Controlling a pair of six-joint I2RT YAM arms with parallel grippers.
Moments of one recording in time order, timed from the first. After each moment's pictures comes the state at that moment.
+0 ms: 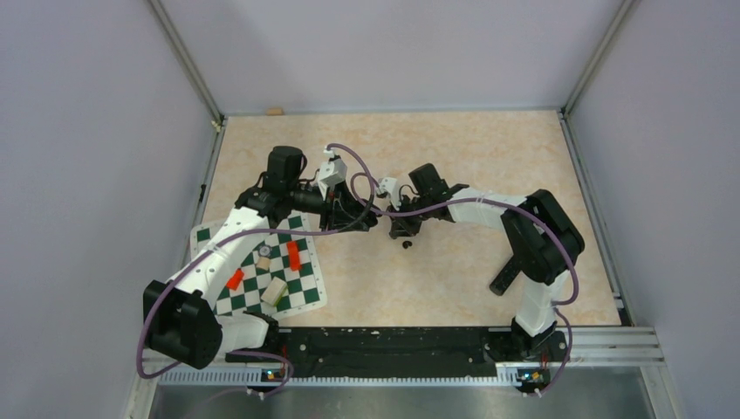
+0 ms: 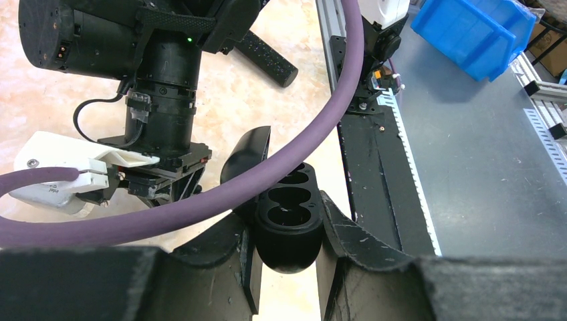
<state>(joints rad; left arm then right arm) -0.34 1.27 1.02 -0.37 1.29 0.36 0.61 1.85 1.10 -0.19 -0.58 -0.40</state>
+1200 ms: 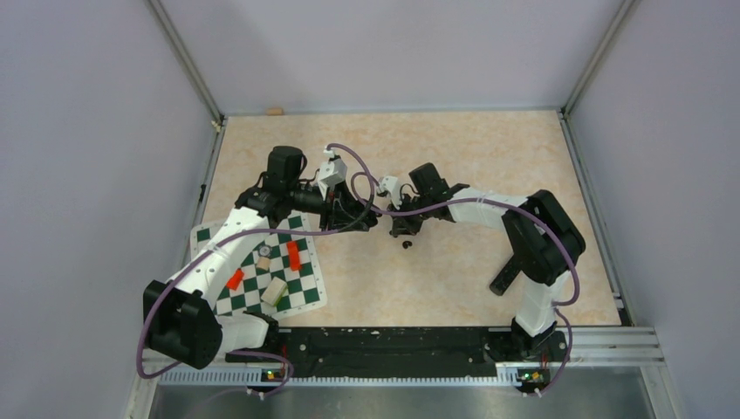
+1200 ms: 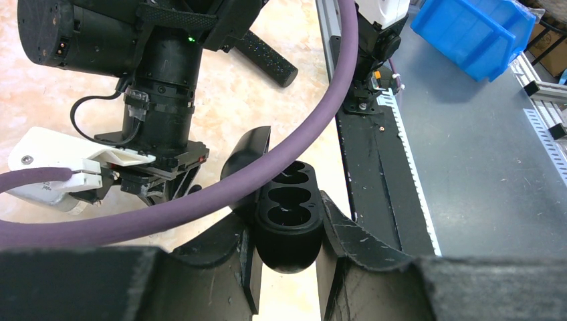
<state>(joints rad) -0.34 1.27 1.02 -0.37 1.29 0.36 0.61 1.84 1.10 -0.20 -0.54 -0.39</state>
